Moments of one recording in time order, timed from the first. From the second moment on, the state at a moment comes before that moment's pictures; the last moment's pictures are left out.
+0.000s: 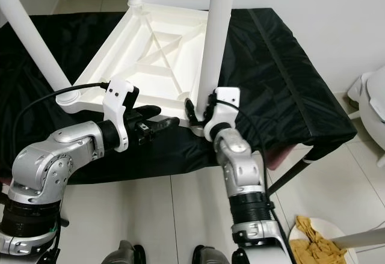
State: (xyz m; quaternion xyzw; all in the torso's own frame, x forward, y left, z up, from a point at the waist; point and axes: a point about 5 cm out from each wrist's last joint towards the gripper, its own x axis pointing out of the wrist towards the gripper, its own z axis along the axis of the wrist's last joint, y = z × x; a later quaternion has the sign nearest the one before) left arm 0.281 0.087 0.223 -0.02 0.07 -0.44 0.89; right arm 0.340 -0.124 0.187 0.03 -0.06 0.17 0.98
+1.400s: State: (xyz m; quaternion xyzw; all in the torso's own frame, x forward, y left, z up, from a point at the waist) left arm 0.275 0.090 0.225 -0.01 0.07 -0.45 0.89; right arm 0.358 -0.164 0.209 -0.05 -0.04 0.48 0.88
